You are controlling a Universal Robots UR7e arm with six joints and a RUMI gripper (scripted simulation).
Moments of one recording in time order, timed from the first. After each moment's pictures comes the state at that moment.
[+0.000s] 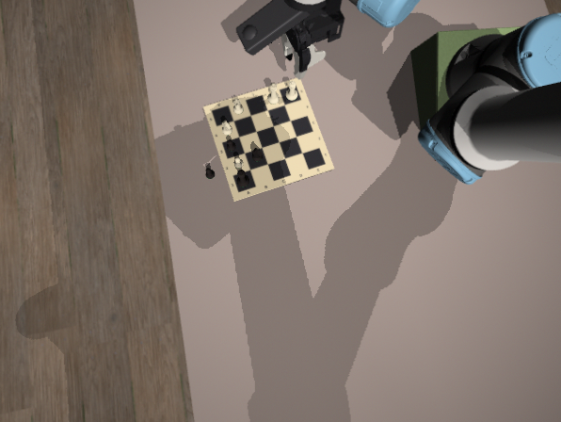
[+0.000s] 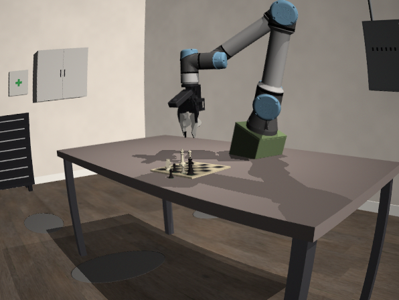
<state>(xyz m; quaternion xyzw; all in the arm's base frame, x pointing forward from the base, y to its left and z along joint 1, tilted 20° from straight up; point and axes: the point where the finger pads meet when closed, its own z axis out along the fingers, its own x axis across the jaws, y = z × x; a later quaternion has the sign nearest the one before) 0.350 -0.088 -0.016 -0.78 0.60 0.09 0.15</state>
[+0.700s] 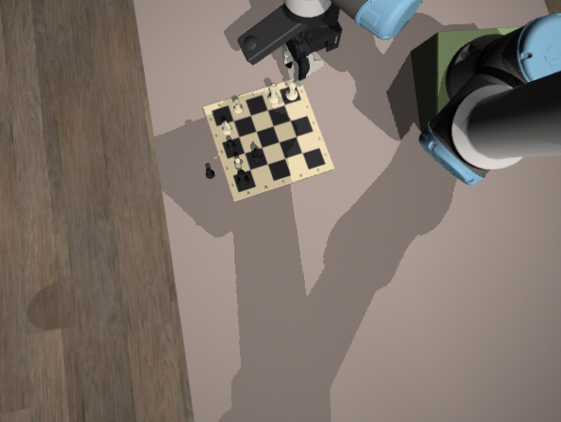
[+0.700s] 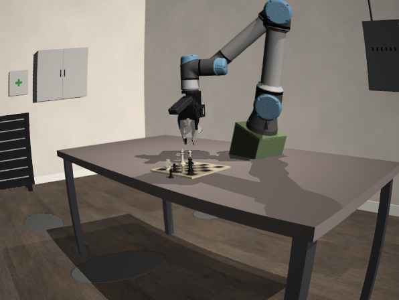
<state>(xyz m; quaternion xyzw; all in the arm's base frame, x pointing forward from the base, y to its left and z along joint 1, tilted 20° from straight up) 0.351 -0.078 -0.042 -0.78 0.60 0.09 0.15</state>
